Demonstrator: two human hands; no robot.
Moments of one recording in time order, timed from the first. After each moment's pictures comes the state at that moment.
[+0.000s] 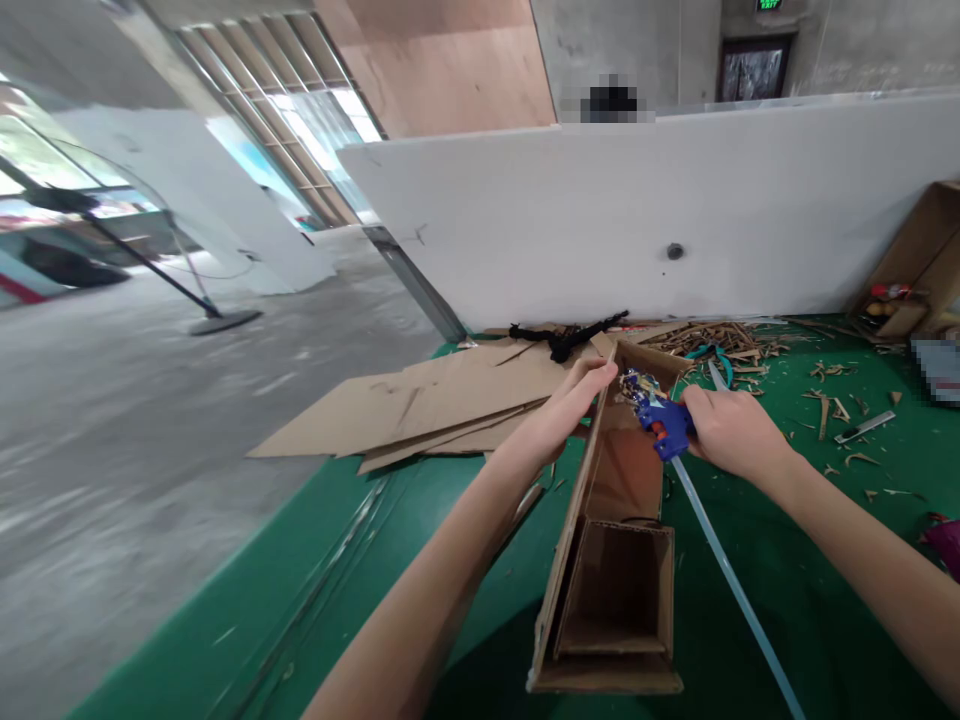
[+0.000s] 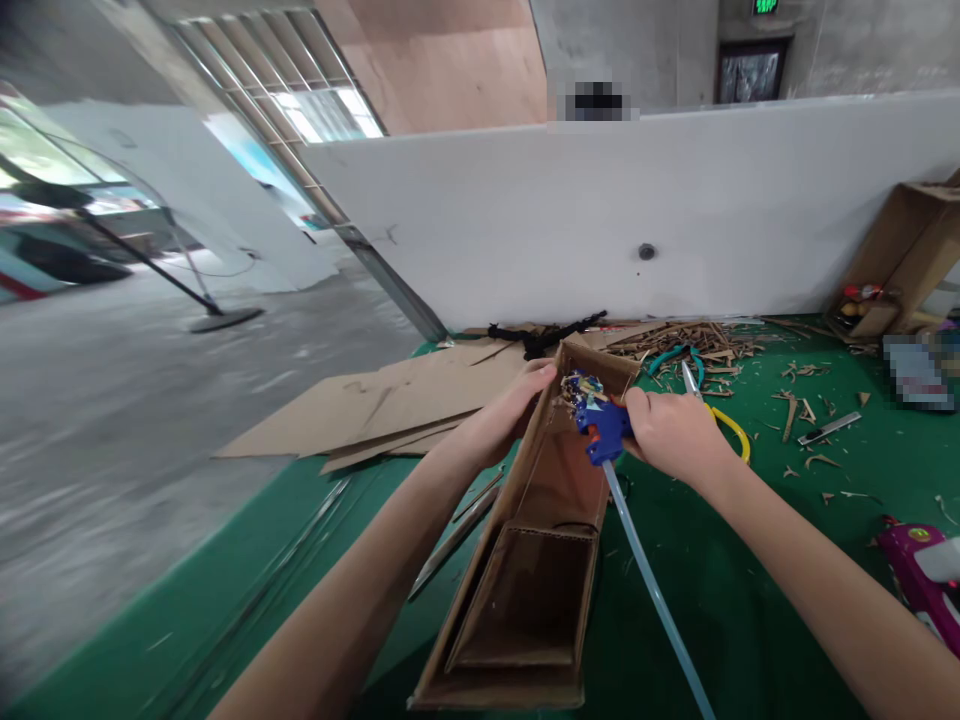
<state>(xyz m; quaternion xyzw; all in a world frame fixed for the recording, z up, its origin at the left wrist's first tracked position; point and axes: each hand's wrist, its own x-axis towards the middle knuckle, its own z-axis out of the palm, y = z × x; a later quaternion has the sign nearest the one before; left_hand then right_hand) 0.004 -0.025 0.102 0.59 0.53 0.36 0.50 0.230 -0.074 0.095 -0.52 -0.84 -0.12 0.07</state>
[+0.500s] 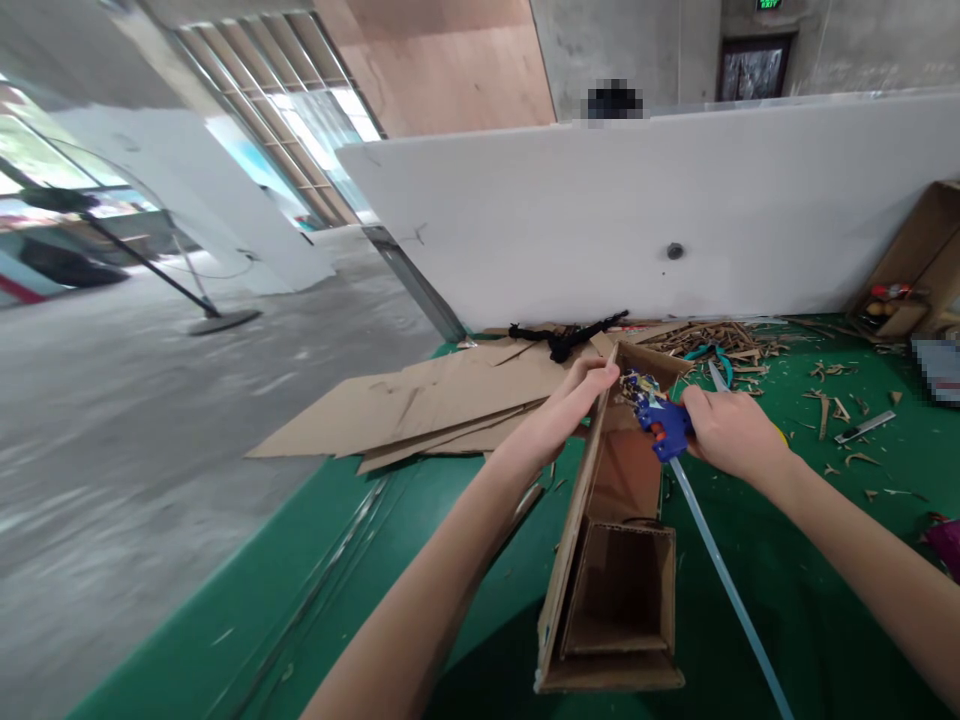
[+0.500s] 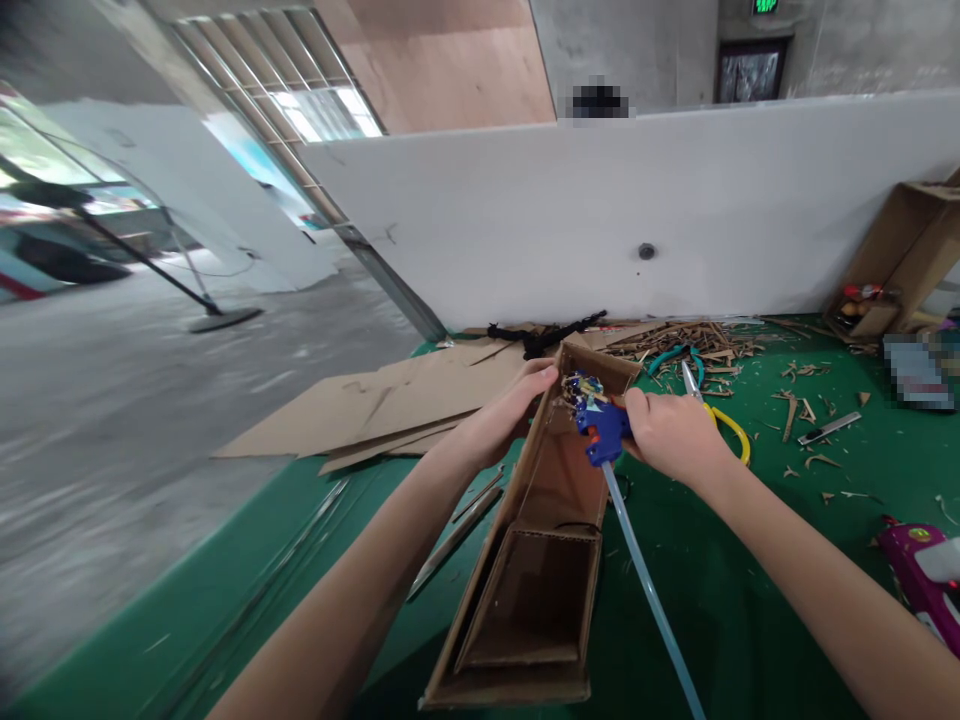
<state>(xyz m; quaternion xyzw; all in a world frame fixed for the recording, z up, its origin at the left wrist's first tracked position) 0.001 -0.030 0.106 0.60 0.54 0.33 0.49 0.228 -0.075 0.095 -0.53 -0.84 -0.13 0.06</state>
